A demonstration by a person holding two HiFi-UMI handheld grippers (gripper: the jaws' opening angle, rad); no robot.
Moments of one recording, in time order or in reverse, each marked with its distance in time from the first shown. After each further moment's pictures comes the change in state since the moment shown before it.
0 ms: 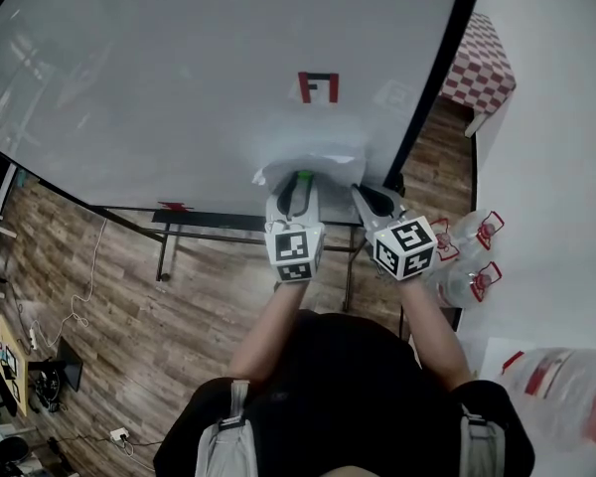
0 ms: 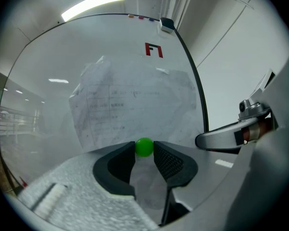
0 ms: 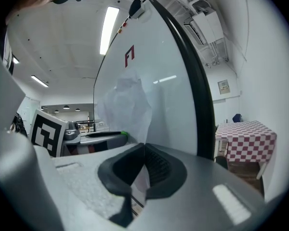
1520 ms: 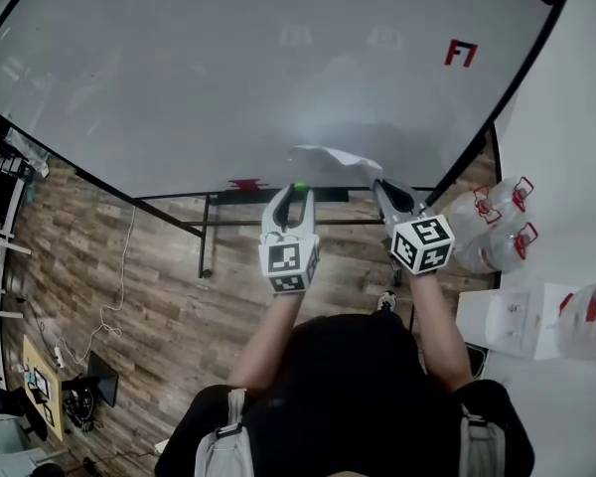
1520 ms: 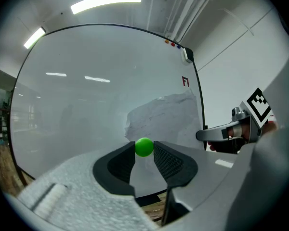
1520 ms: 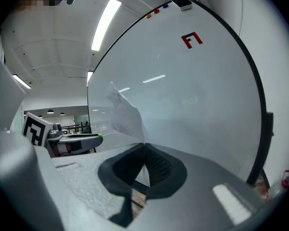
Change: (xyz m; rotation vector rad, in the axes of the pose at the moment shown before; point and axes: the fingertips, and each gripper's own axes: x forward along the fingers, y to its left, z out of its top) left arm -0.176 0.230 -0.020 -0.010 0.055 -0.089; right arm 0.078 0.214 -0.020 0.097 -0.012 -0.165
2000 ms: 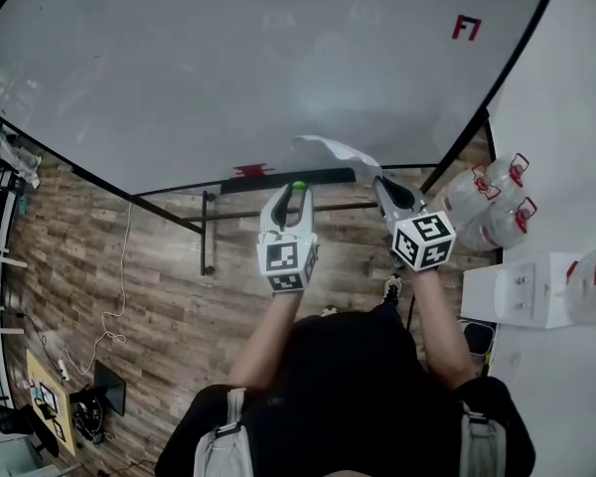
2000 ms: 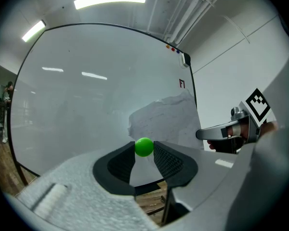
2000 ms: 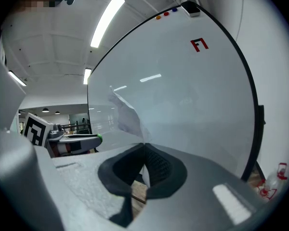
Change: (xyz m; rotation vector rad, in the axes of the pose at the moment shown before) left arm -0.048 0.032 -0.026 -0.014 0.020 -0.071; right arm -0.011 0.056 -0.029 0.006 0.011 -0.063
